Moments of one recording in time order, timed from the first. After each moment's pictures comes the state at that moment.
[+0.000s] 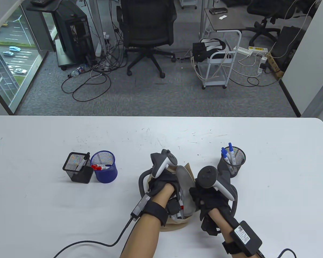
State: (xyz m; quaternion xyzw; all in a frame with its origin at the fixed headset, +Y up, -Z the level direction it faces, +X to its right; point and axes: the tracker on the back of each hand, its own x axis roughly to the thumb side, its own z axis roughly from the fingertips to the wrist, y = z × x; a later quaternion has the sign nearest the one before) left_hand -0.023 -0.731 -0.415 -0.36 0.15 0.12 0.91; right_hand 0.140 -0.712 -0.360 0.01 0.20 0.96 0.20
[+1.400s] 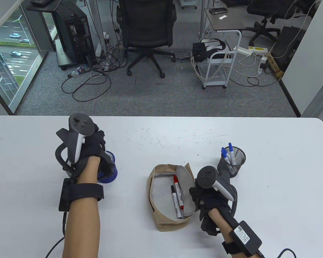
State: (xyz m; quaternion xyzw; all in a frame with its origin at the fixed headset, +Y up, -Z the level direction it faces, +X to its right) left_hand -0.267 -0.552 -0.409 0.07 0.28 0.21 0.94; right_hand 0.139 -0.712 -0.359 0.01 0.19 0.96 0.19
